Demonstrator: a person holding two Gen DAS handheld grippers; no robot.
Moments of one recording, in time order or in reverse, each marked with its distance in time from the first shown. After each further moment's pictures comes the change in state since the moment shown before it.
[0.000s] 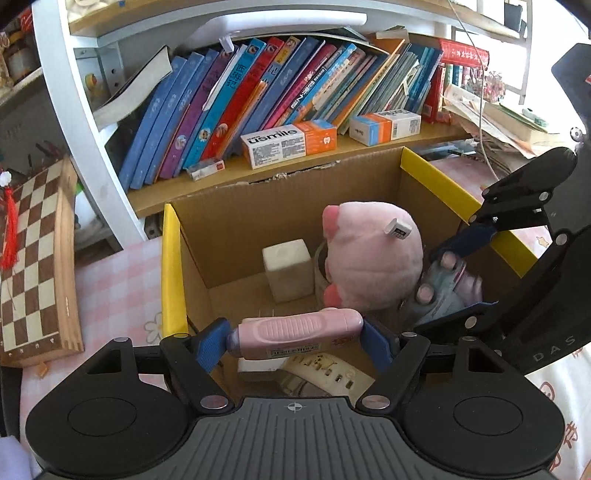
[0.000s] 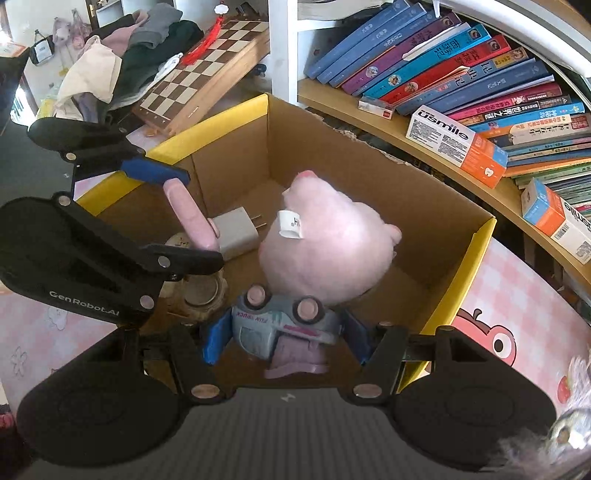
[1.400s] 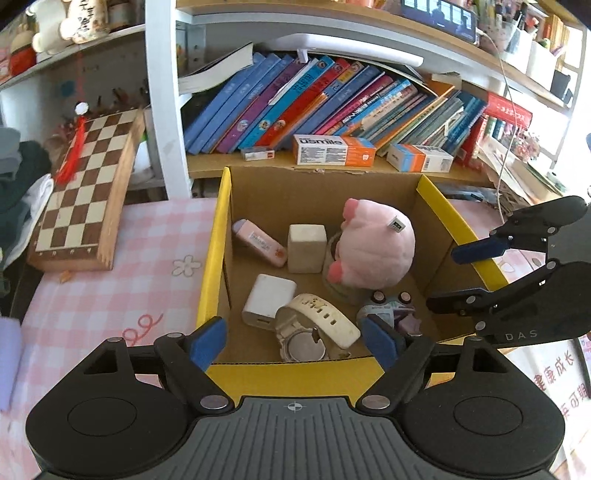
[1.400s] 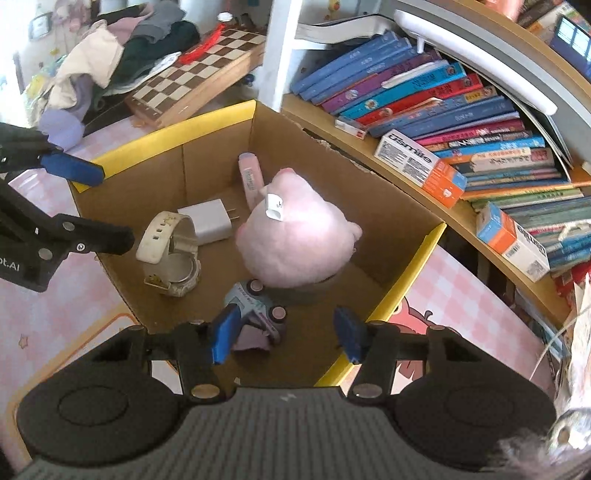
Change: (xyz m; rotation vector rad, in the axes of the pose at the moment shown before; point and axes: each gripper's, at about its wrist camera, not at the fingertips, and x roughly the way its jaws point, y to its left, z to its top) left arm -0.059 -0.007 -0.036 -0.278 -0.036 0.062; right arm -0.029 0.016 -0.026 -0.111 -0.055 -0.147
